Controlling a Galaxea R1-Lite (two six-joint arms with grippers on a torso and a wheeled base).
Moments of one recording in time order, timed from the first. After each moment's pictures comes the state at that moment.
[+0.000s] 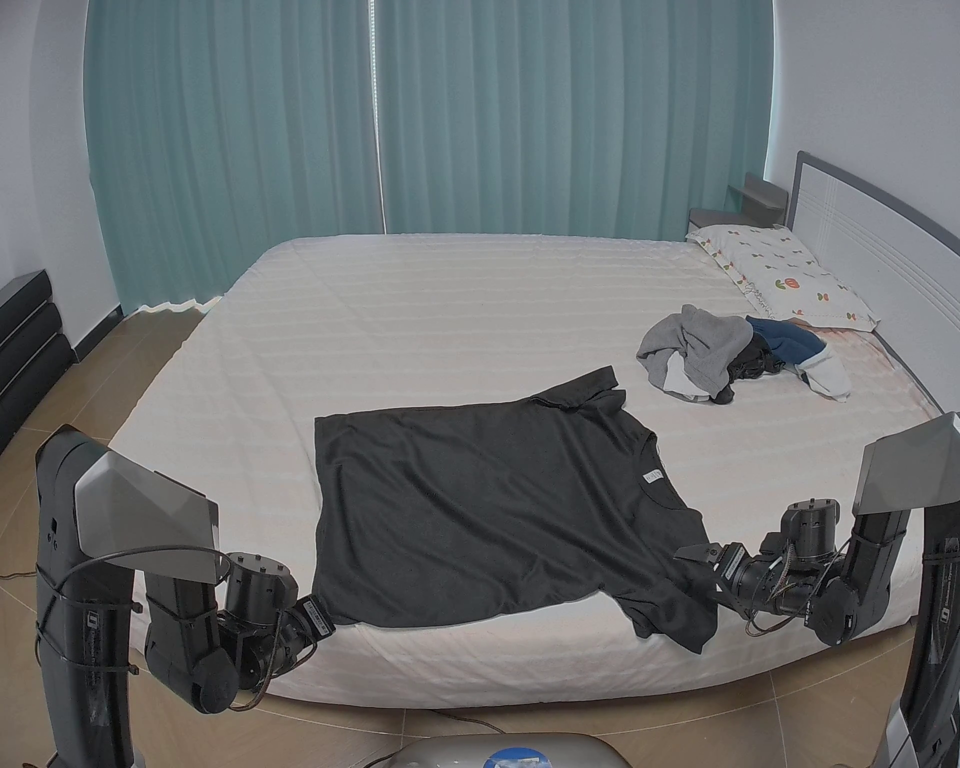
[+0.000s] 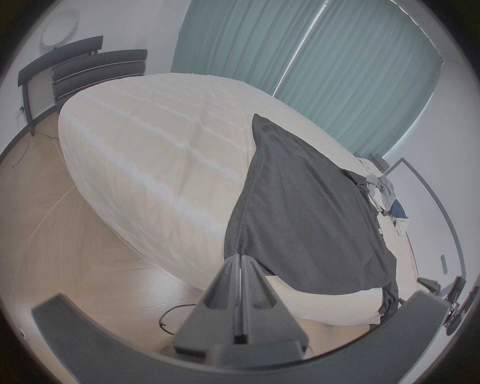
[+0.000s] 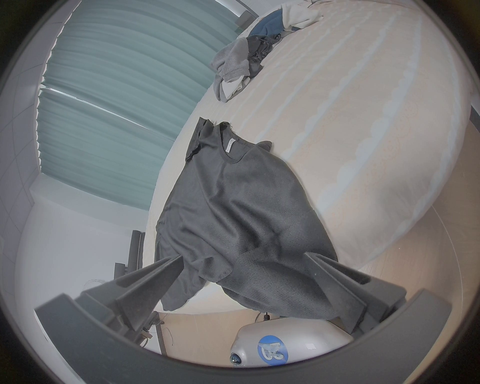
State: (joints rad) left arm -0.32 2.38 -0.31 -1.33 0.20 -0.75; right arm 0.11 2.33 -0.41 -1.30 0.31 0.86
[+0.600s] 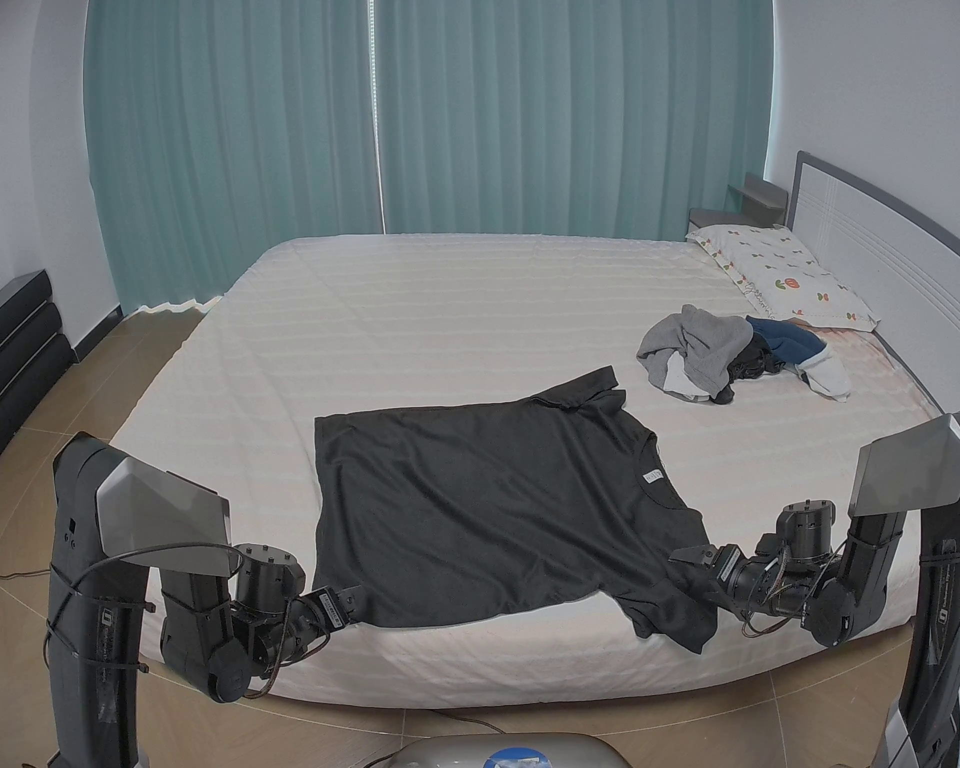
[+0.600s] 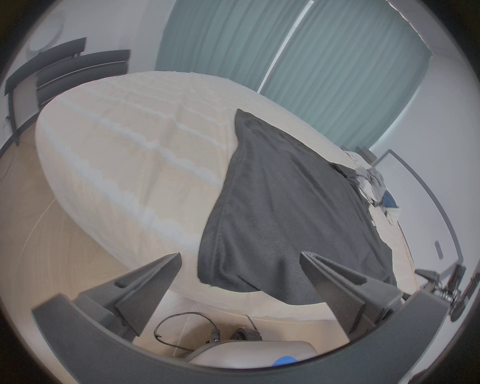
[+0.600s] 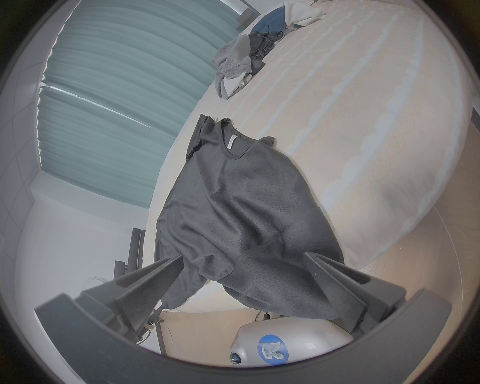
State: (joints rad) left arm -0.30 2.44 -0.41 -1.34 0.10 -0.65; right arm 0.12 2.34 -0.42 -1.30 0.31 0.86
